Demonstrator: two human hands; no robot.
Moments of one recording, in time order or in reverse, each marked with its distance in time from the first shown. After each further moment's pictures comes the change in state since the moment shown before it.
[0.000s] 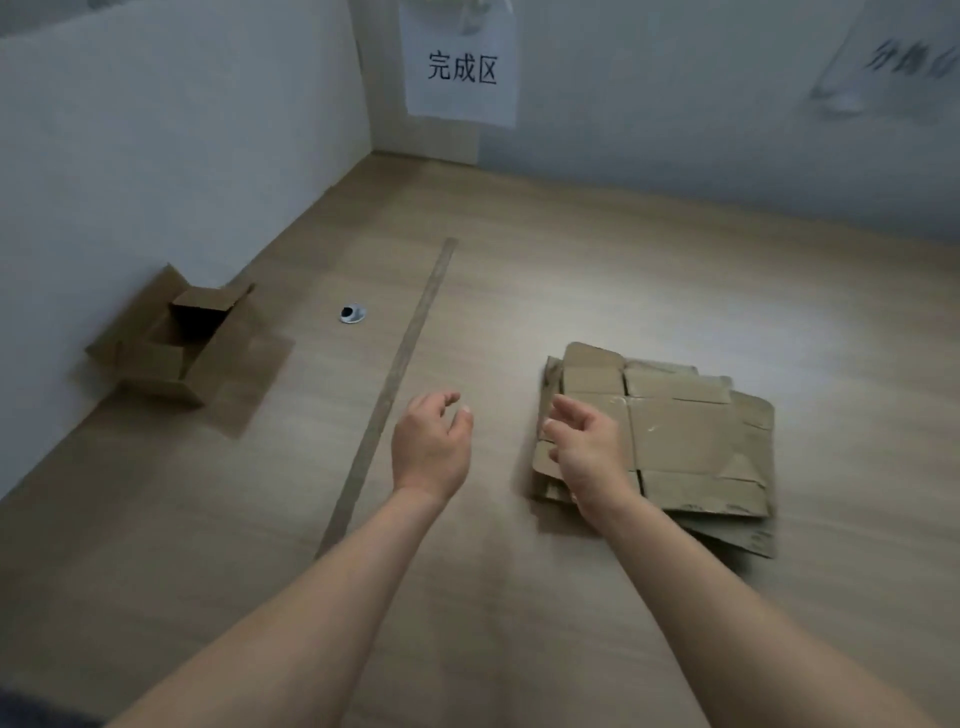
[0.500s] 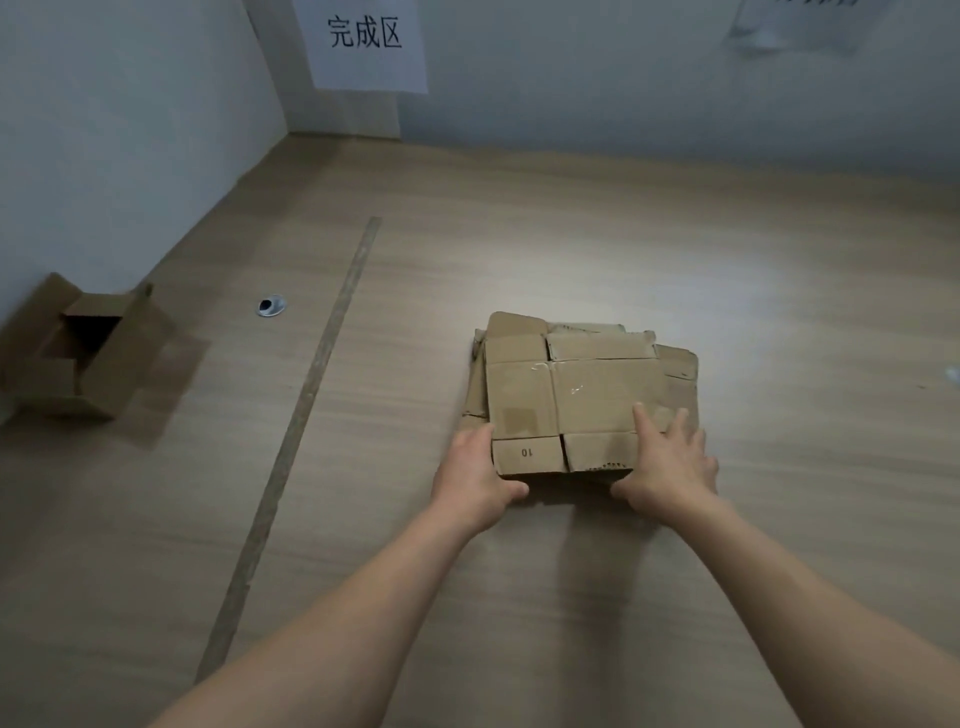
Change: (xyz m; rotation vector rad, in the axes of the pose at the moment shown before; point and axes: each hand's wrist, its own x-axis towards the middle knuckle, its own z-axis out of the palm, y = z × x) left_hand -0.064 0.035 0.112 0.334 -0.511 -0.013; right_hand 0.032 0.080 -0.173 -1.213 0.051 0.168
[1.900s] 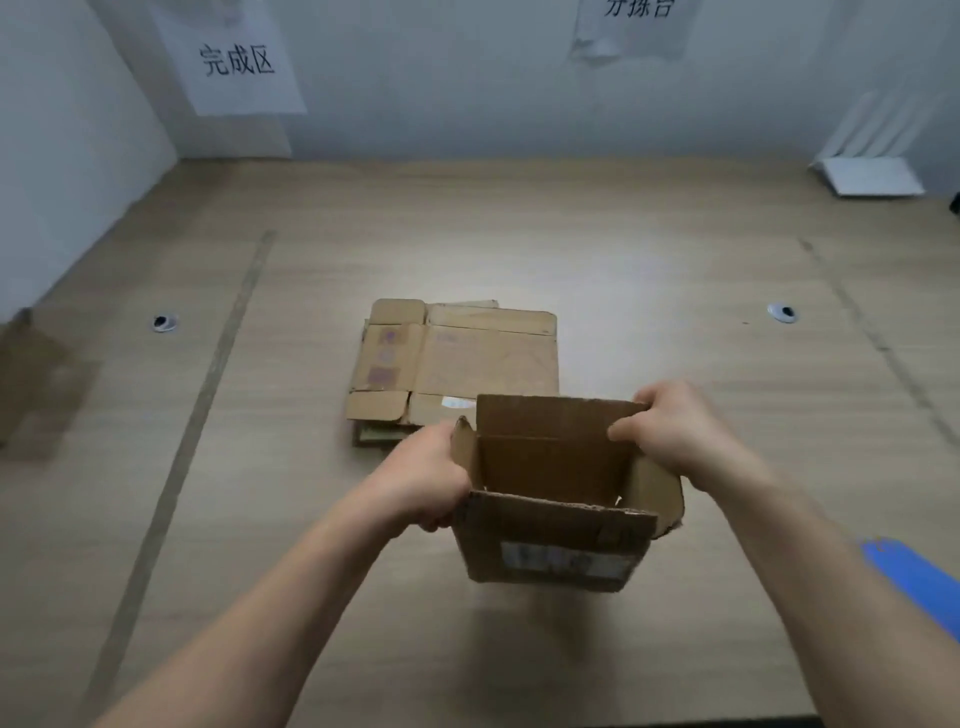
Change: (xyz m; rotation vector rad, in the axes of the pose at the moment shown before) left_hand -0.121 0.117 0.015 -0.049 -0.316 -0.039; right_hand -0.102 0.148 -0.085 0.636 0.033 0.066
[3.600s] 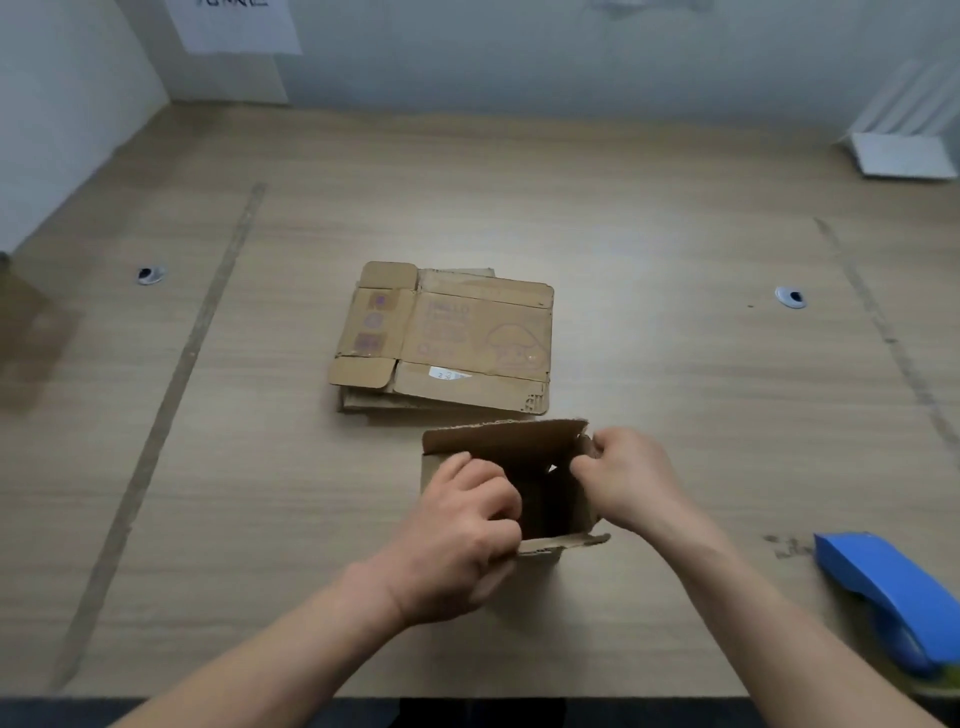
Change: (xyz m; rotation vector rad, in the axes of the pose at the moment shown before) left_hand -0.012 -0.049 0.073 0.600 0.317 1.126; right_hand -0.018 0.032 0.047 -0.185 -0.035 -0.095
